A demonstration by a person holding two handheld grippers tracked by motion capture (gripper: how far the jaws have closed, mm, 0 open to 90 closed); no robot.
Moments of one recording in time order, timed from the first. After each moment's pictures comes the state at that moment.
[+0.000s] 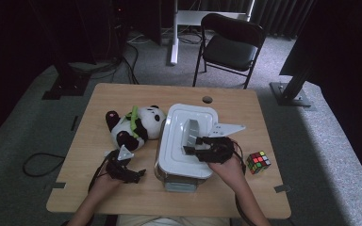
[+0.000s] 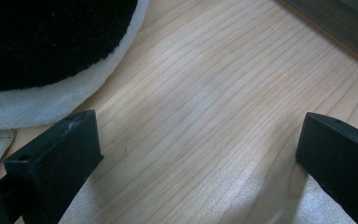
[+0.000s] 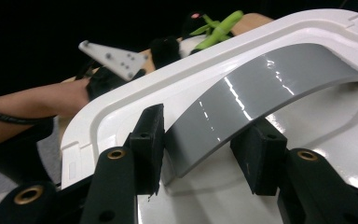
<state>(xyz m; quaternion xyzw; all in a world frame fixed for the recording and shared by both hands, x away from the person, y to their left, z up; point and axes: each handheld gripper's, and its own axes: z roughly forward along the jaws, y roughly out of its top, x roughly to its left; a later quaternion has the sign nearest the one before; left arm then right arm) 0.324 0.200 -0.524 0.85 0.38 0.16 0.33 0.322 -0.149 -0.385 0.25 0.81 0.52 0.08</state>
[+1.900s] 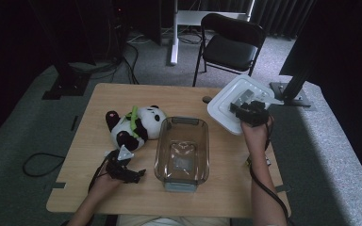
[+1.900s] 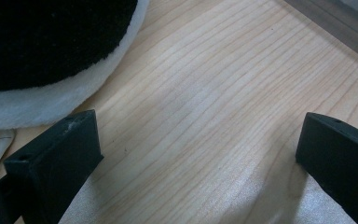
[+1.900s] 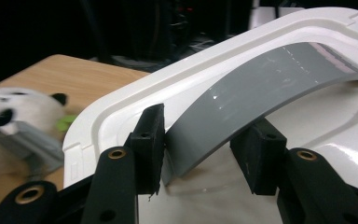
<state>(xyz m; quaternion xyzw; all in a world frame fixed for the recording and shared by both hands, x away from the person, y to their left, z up) 0.324 0.200 -0.524 0.85 0.38 0.16 0.33 0.436 -0.270 -0.399 0.47 0.69 0.49 0.26</state>
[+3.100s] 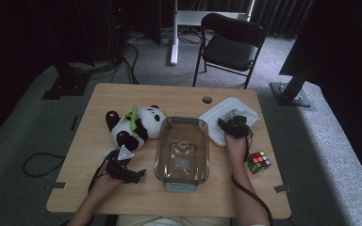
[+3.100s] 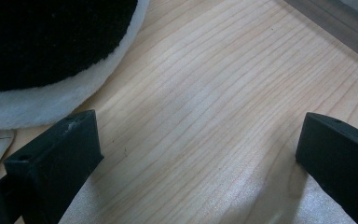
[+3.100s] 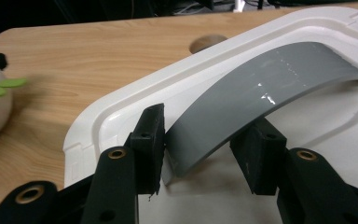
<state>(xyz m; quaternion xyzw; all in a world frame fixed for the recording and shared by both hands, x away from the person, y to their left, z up) 0.324 0.200 -0.524 0.85 0.38 0.16 0.33 0.459 -0.242 -0.501 0.55 0.66 0.46 0.21</state>
